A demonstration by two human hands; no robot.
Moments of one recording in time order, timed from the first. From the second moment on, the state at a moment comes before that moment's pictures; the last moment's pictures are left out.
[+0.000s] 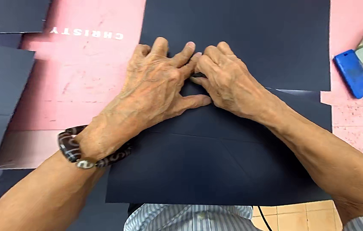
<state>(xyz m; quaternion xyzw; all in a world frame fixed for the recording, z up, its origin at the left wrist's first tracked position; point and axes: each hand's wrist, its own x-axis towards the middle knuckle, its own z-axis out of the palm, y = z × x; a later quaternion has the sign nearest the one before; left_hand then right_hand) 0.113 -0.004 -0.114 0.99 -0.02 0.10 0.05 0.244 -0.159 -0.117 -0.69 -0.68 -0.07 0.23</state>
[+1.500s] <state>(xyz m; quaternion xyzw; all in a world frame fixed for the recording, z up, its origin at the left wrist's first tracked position) 0.110 0.009 -0.125 0.99 -0.01 0.11 0.10 0.239 -0.153 -0.126 -0.69 -0.65 -0.07 0.30</state>
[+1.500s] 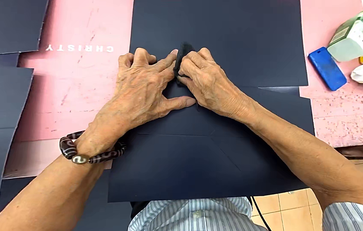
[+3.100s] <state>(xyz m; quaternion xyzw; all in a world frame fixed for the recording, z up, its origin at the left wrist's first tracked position) 0.107 -0.010 -0.113 0.99 0.02 0.09 0.09 0.257 -0.309 -0.067 -0.90 -0.39 -0.18 0.04</state>
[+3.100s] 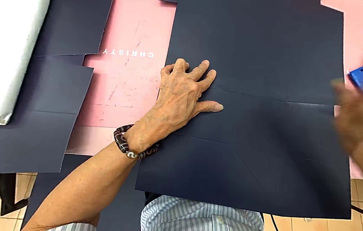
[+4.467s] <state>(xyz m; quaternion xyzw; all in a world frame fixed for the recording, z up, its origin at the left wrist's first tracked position) 0.280 0.142 0.007 0.93 0.25 0.20 0.19 0.235 -0.227 -0.143 -0.81 -0.53 -0.10 0.23</state>
